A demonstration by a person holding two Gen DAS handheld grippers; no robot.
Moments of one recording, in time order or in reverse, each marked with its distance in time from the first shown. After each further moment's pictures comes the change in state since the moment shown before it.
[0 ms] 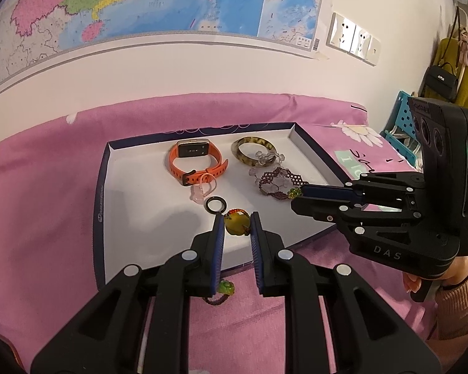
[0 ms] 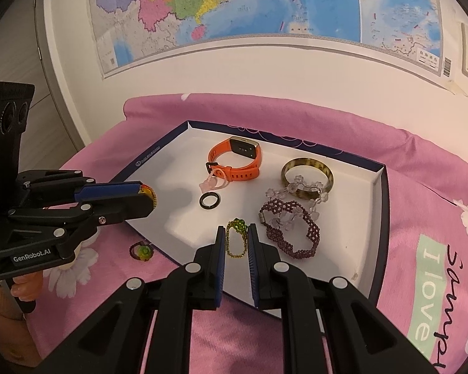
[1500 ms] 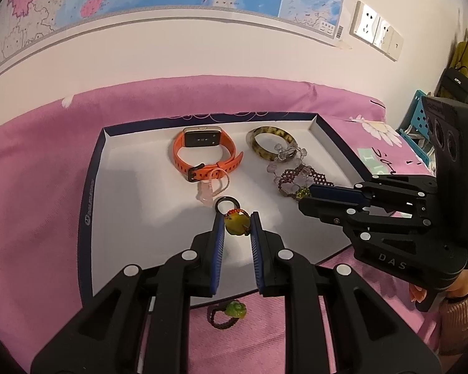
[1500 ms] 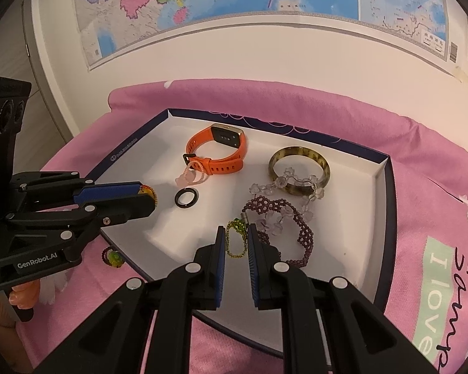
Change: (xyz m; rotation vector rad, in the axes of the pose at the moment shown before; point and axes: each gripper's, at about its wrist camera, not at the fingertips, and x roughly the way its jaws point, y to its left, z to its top) left arm 0.039 0.010 0.005 -0.046 0.060 0.035; right arm 0.027 -0.014 0.004 0.019 0.059 -0.023
